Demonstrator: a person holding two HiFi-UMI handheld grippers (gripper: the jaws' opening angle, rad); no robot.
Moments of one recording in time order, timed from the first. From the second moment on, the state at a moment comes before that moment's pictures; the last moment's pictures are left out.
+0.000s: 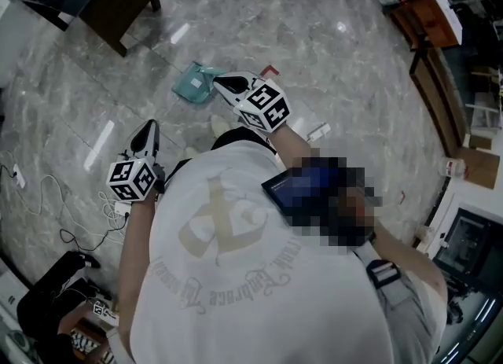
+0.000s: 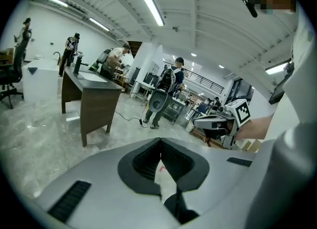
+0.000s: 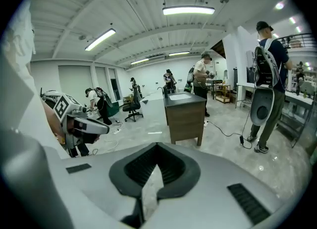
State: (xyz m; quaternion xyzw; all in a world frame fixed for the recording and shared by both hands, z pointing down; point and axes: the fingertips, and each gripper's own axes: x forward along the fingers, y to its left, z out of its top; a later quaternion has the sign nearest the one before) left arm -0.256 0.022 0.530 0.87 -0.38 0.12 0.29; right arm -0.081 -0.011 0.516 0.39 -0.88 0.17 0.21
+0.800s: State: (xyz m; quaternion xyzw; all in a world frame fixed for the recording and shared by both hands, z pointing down) left arm -0.229 -0.008 0.528 0.89 -0.32 0.14 0.30; right arm -0.072 -0.012 0.511 0.43 -0.86 0.21 0.20
